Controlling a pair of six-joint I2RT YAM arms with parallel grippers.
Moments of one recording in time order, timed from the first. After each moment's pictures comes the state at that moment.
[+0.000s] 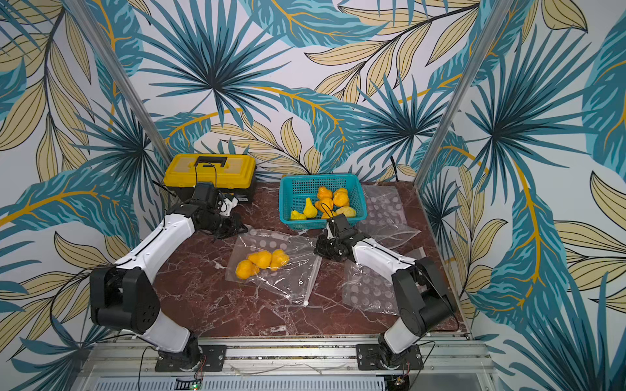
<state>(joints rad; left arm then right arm) -0.11 1.58 1.32 -0.80 0.52 -0.36 0.43 1.60 0.97 -0.32 -0.28 0.76</state>
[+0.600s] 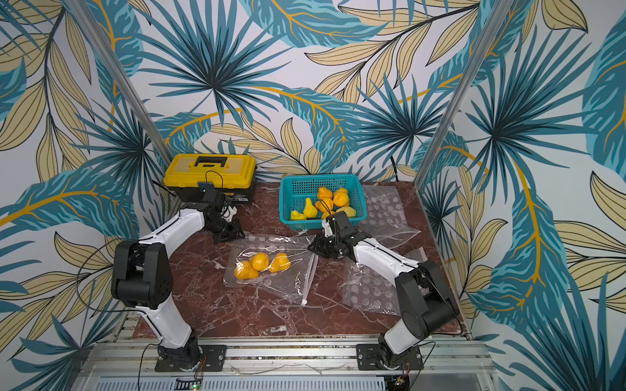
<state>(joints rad) -0.09 1.76 1.35 -0.82 0.30 -0.27 0.43 1.57 0.99 -0.29 -0.42 0.75</state>
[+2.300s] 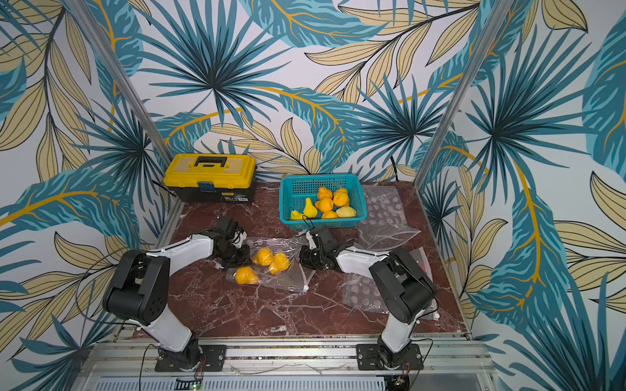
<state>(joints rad) -0.22 1.67 0.95 -0.55 0.30 -0.36 0.58 1.75 0.90 0.03 -0.37 0.81</state>
